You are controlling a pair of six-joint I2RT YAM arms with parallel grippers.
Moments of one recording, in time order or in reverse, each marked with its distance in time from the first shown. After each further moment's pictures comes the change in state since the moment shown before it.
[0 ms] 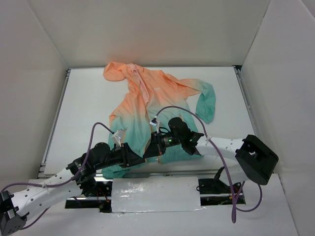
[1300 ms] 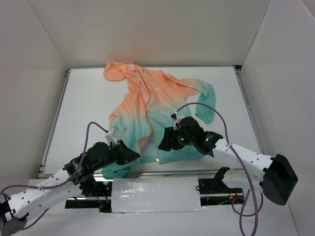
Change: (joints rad) left arm 0.000 -0.046 0.039 -0.119 -0.157 0.039; right arm -0.099 -0.317 -0.002 -0.534 0.438 -0.104
